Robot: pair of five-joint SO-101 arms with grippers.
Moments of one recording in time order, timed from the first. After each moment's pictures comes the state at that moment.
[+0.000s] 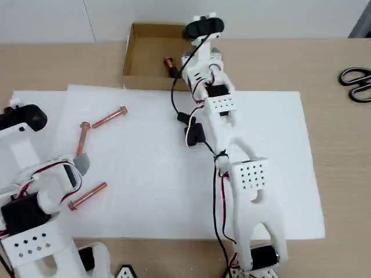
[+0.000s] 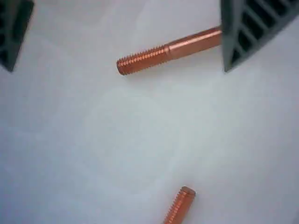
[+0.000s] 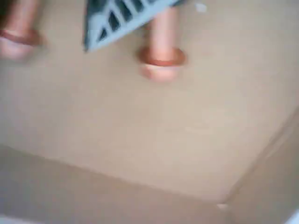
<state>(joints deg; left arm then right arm) -25.1 -55.7 35.3 88.7 7.4 -15.5 60.0 -50.2 20.0 -4.2</state>
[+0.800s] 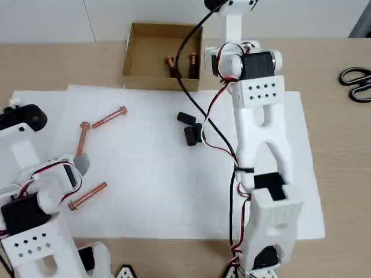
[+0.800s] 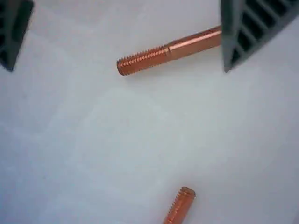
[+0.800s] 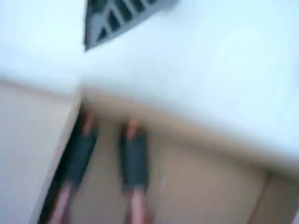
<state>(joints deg) -25.1 -55.7 35.3 88.7 7.3 -14.0 23.1 -50.3 82.1 -4.2</state>
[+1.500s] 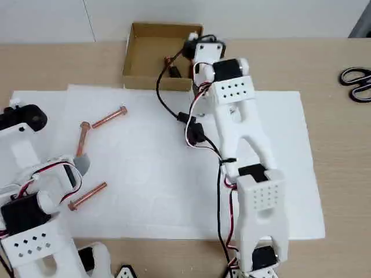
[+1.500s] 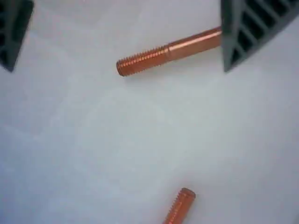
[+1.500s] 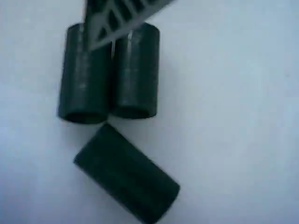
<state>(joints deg) -25.1 -55.7 35.5 88.7 7.3 -18.3 38.2 -47.7 94.6 -4.2</state>
